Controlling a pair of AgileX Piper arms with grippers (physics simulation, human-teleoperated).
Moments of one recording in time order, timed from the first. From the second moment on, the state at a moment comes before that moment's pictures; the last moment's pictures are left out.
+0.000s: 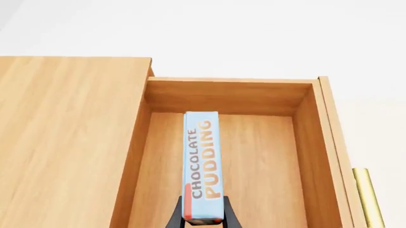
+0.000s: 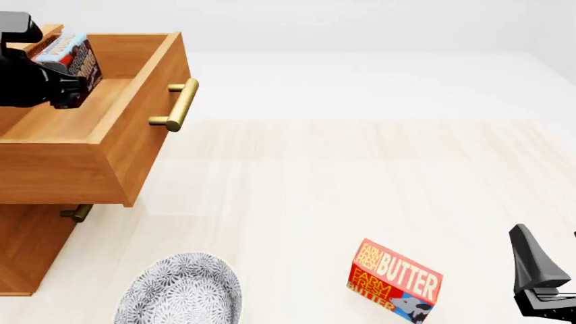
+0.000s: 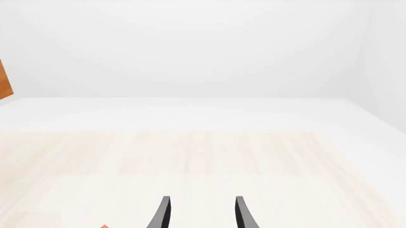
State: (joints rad) left arm 0.11 1.31 -1.13 0.45 0.07; right arm 0.00 0.02 0.00 -0.01 0.00
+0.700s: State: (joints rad) left arm 0.11 1.32 -1.11 0.43 0.06; right arm 0.00 0.02 0.00 -0.01 0.00
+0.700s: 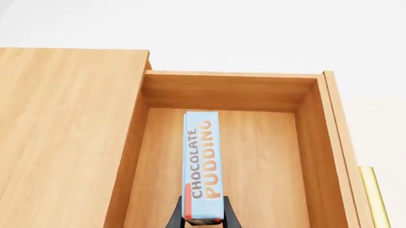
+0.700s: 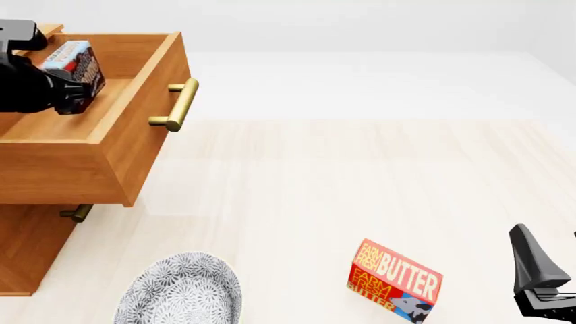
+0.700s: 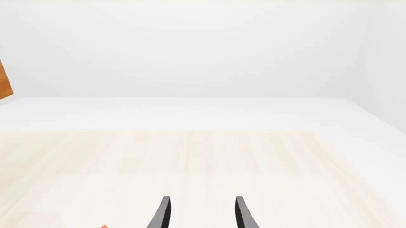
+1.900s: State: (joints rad) left arm -0.01 1.20 -1.20 0.55 0.02; right arm 0.00 0.02 0.00 -0.01 0.00
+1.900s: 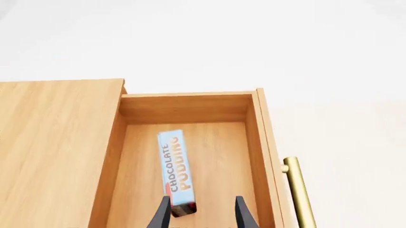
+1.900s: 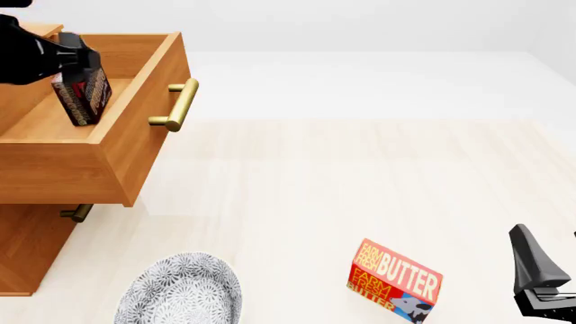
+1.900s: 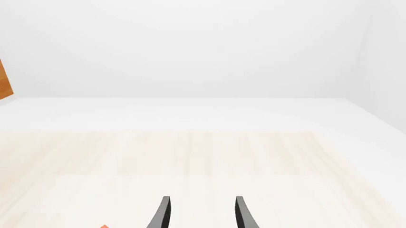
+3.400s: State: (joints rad) left arm -0.47 1.29 -1.31 0.57 -0.06; right arm 0.00 0.02 0.00 -0.01 0.00
